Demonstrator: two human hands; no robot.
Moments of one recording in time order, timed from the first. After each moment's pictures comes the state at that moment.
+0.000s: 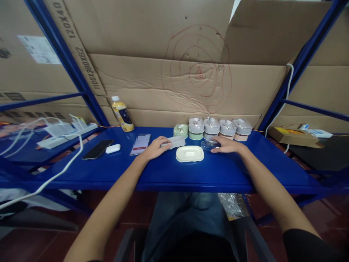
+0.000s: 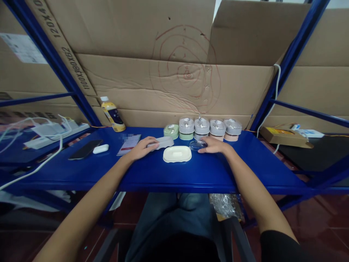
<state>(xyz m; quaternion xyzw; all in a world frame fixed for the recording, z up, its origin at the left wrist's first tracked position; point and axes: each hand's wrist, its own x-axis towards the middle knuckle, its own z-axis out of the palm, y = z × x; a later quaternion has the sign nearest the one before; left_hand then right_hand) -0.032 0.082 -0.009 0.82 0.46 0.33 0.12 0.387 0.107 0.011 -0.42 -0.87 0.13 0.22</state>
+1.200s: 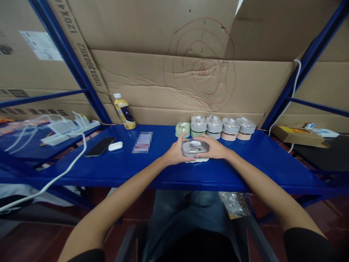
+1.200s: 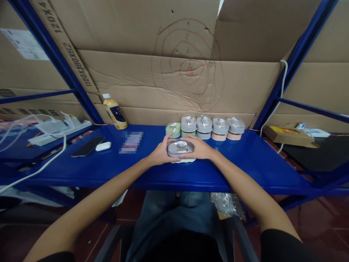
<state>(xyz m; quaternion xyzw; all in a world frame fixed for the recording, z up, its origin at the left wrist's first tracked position) 0.043 0.057 -0.026 0.82 0.37 0.37 0.23 0.301 0.063 0.013 -0.28 -0.90 0.14 0.30</state>
